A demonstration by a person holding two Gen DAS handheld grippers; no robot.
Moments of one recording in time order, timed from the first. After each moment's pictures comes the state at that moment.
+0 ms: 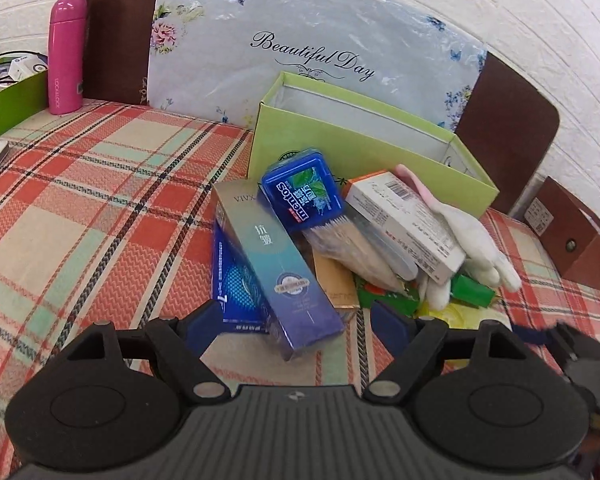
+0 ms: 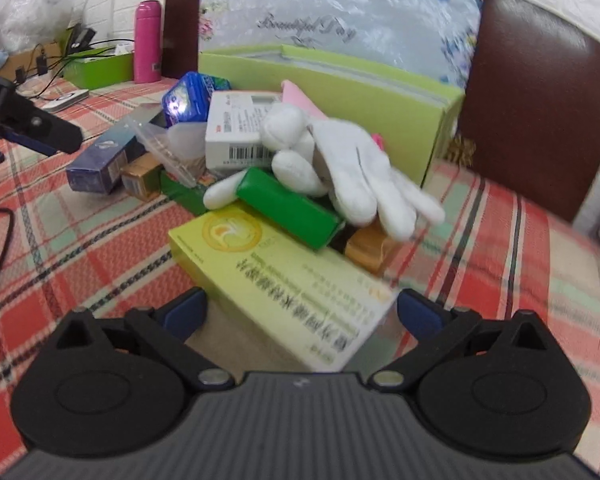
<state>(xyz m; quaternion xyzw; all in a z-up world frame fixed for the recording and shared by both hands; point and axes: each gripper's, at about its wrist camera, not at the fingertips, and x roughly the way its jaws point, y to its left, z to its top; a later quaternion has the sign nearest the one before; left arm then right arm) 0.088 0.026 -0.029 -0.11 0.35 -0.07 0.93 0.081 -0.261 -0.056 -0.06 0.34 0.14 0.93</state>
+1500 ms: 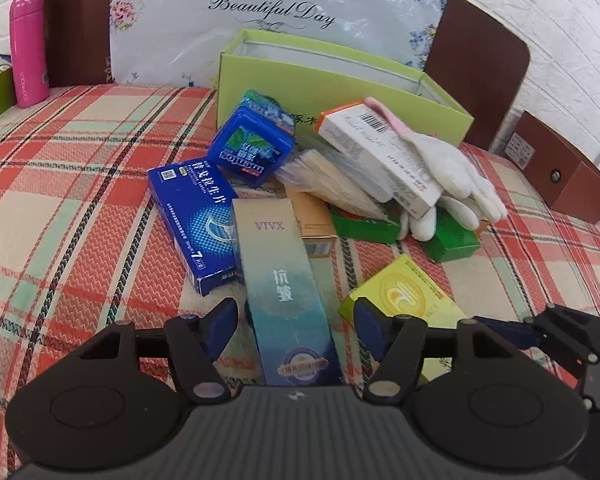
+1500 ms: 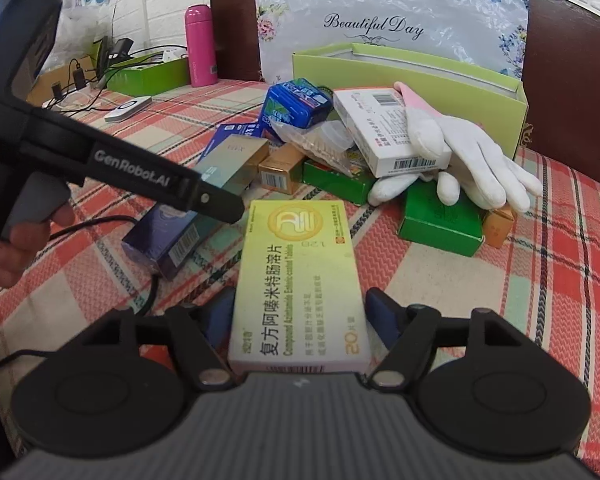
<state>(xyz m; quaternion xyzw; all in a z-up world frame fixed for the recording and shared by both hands) 0.073 0.018 -0.047 -0.06 0.39 -0.12 0.91 0.028 -0.182 -0.042 -0.06 0.35 0.17 0.92</state>
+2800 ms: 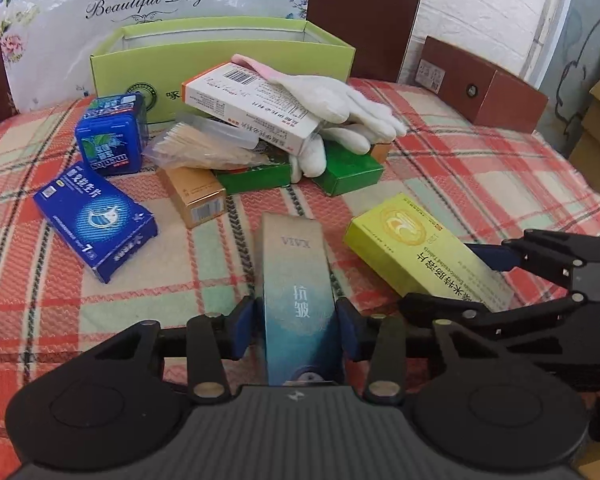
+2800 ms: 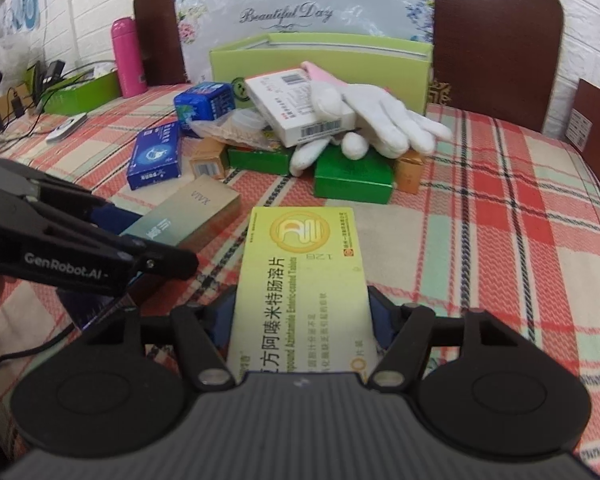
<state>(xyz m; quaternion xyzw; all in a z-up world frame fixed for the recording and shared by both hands) 0.049 -0.029 -0.049 0.02 0.40 -0.25 0.88 -0.002 -0.216 -0.034 0.00 0.36 0.06 0.93</state>
